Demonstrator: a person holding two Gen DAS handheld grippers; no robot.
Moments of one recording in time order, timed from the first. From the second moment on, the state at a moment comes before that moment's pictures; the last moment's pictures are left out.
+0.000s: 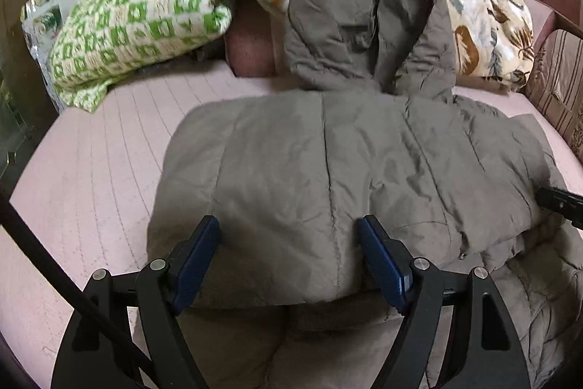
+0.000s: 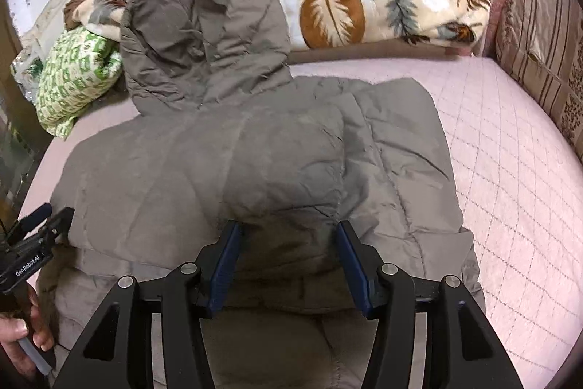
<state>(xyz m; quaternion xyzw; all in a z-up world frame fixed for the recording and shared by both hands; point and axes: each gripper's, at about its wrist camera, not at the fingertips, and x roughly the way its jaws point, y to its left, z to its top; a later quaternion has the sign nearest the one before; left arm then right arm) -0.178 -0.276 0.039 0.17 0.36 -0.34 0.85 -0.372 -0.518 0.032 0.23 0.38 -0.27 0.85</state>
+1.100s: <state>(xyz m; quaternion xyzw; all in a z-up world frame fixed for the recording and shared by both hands) -0.210 -0.225 0.089 0.13 0.35 -0.35 0.86 -0.412 -0.491 0.076 0.24 0.34 -0.25 0.87</state>
